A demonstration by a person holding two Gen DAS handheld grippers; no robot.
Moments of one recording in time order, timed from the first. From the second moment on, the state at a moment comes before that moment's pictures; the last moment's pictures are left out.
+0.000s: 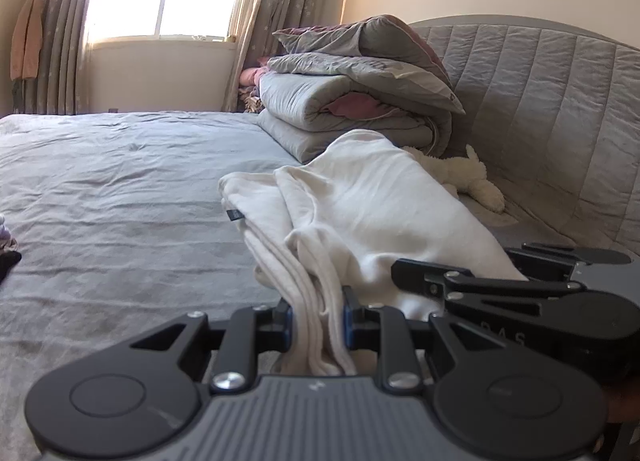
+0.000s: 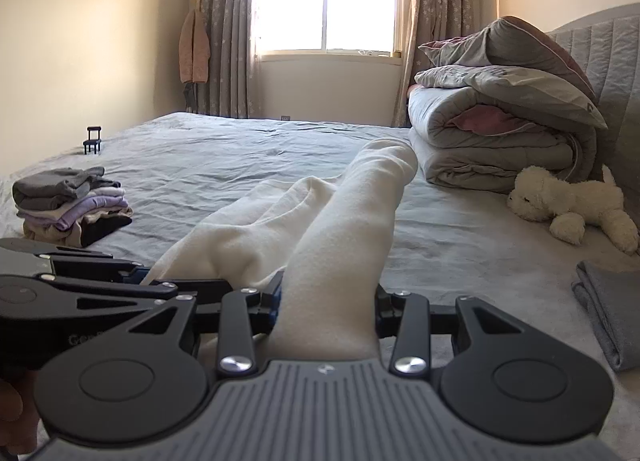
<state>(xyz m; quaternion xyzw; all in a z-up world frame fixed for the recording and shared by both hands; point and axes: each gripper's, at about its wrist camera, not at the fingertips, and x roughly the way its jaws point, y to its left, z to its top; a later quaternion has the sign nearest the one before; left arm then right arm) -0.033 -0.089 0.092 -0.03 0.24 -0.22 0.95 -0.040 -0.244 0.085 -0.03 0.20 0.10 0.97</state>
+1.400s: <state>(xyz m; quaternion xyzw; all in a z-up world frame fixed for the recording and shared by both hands) 0.061 -0.433 0.148 0.12 0.14 -0.50 0.85 -0.056 -0.498 0.100 0.33 0.04 -0.34 0.88</state>
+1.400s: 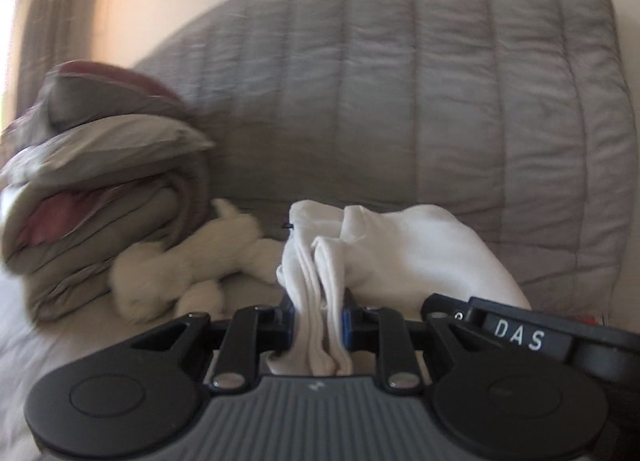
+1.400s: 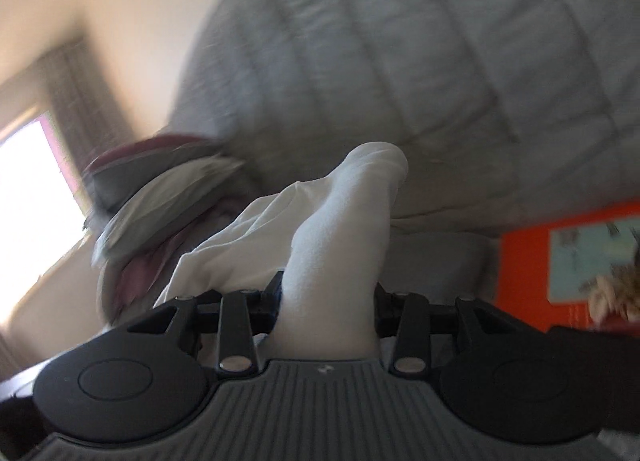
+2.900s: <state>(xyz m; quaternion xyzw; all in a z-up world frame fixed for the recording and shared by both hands) 0.148 -0.512 0.071 0.21 0.20 -0.50 0.81 -0.042 -0.555 0.026 0.64 0.16 -0.25 0.71</state>
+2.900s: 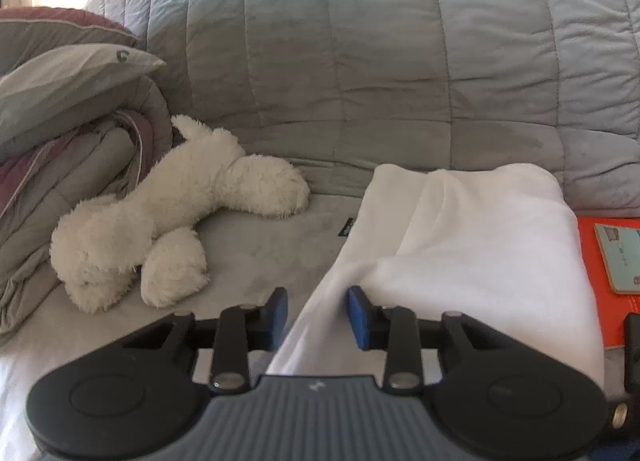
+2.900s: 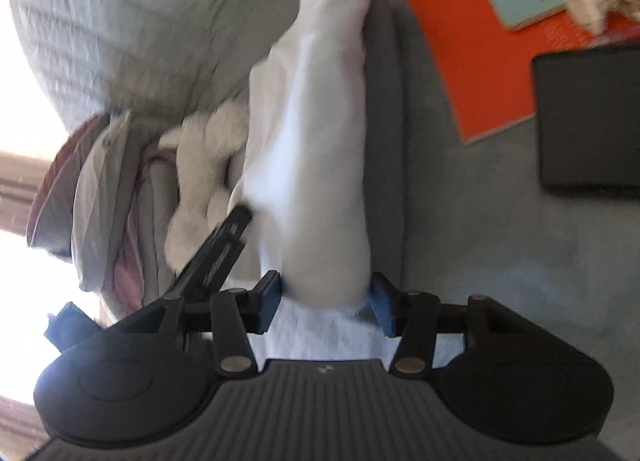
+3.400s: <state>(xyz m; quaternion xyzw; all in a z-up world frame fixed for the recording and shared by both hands) 0.157 -0.508 0.072 0.15 0.25 -0.46 0.84 -0.032 -0.552 0.008 0.69 0.22 -0.16 0.67</state>
